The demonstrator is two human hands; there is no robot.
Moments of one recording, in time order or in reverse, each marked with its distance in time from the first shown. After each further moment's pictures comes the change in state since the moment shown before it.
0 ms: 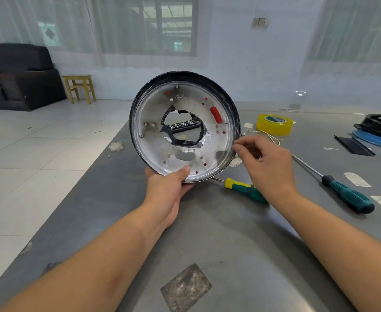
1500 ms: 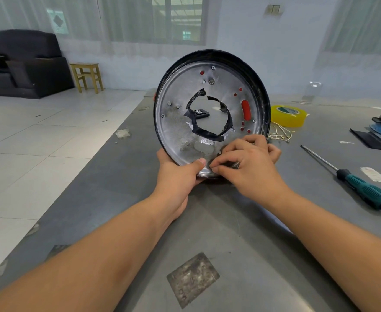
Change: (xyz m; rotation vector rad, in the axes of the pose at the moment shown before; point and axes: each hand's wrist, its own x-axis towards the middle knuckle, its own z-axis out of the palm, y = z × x) left_hand -0.012 -0.004 0.003 0.145 -0.076 0.091; right_hand -0.020 -0.009 0.031 -0.389 -0.287 -0.149
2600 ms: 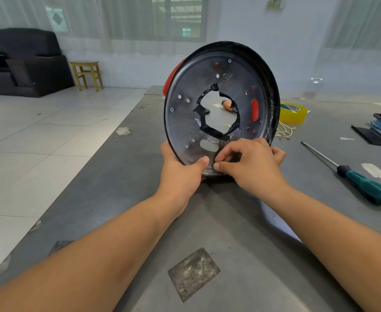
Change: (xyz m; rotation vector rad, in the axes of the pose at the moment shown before) left_hand -0.003 -0.006 -0.003 0.205 -0.035 0.145; right_hand 0.003 -0.007 -0.004 0.033 -0.055 0.237
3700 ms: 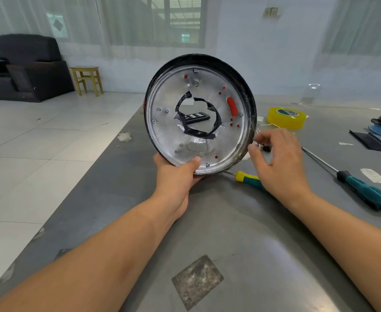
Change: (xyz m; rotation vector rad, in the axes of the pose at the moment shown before) left_hand 0.015 0.002 -0.005 -0.296 0.109 -0.152; right_hand 0.005 0.040 -0.018 0.059 0.269 -0.142
